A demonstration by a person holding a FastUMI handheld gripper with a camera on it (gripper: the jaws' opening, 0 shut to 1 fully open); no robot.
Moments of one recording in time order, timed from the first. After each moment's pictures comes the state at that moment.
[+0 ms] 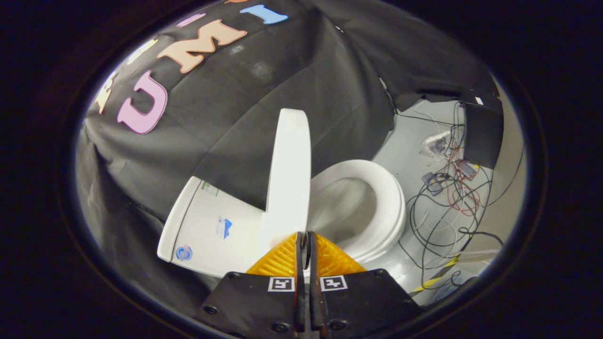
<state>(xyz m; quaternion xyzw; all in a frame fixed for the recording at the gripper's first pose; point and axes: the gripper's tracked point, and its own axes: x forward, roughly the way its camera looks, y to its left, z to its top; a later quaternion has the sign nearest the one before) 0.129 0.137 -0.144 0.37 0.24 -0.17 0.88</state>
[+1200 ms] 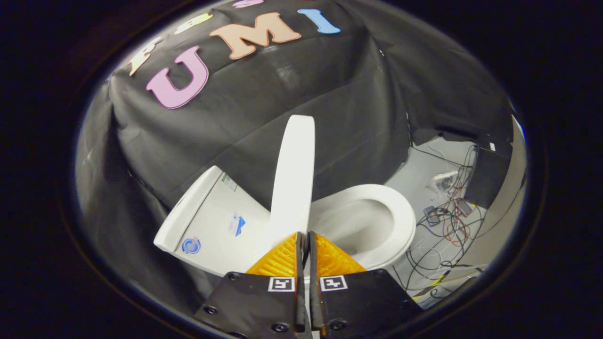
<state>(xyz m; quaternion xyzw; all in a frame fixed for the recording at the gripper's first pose) 0.154 0.186 -0.090 0.26 0.22 -0.16 0.93</state>
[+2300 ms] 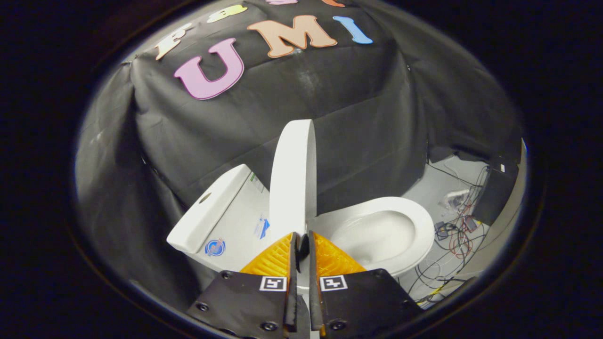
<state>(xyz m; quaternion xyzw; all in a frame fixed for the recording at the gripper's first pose) 0.183 0.243 -0.053 0.22 0.20 -0.13 0.95</state>
